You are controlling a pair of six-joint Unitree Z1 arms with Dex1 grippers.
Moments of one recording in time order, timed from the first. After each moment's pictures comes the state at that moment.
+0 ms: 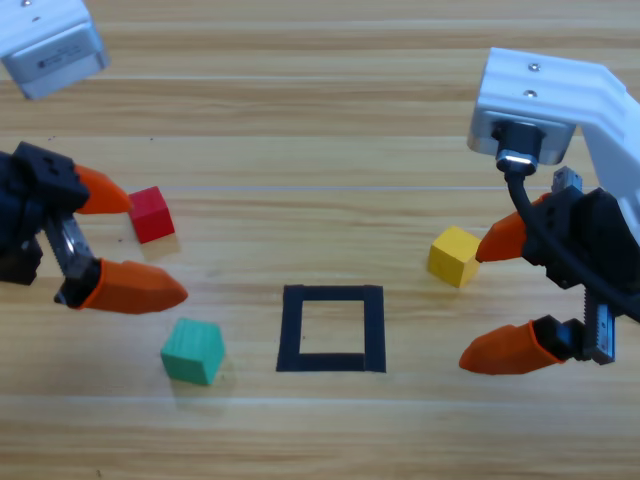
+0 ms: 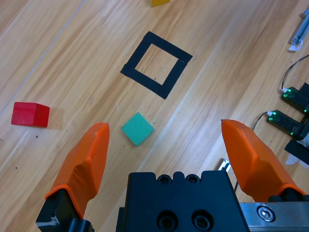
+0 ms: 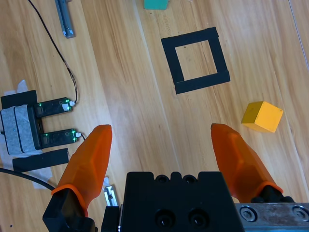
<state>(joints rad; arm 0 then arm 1) -0.81 1.24 -0.89 0.44 -0.06 0.09 1.00 1.54 -1.08 0.49 0.16 -0.29</state>
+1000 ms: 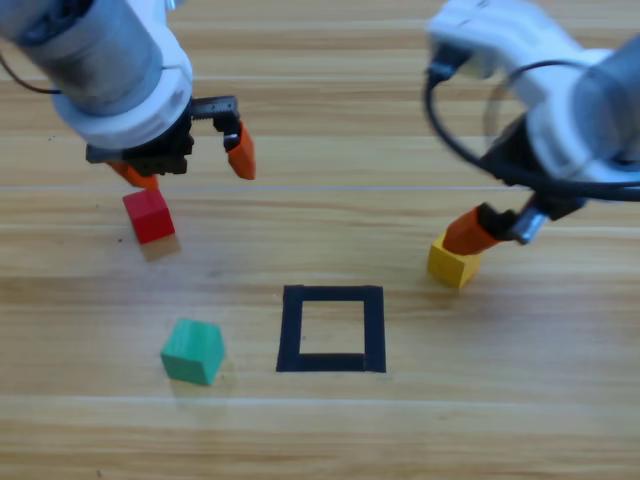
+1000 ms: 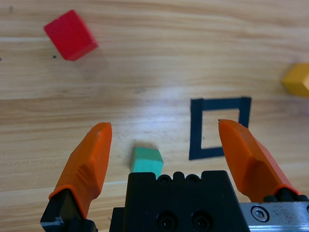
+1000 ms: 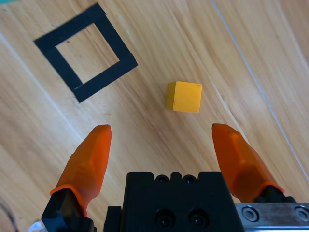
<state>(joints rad) -0.66 1.82 -1.47 0.82 0.12 -0.72 0.88 1.77 -1.27 0.55 -0.07 -0.18</state>
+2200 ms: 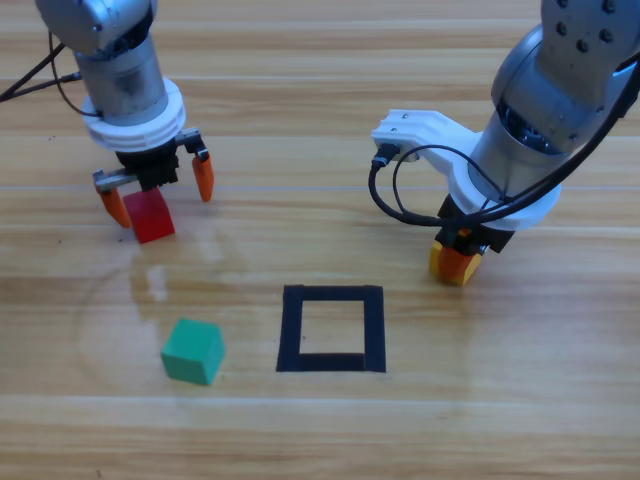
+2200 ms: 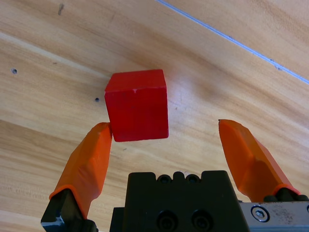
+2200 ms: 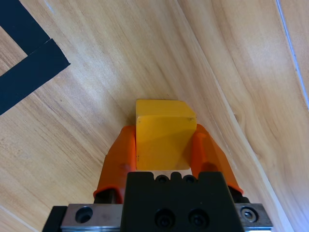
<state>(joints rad) -0.38 2.24 -1.78 1.01 0.04 -0.92 0.74 2.20 -1.49 0.61 -0.05 -0.29</state>
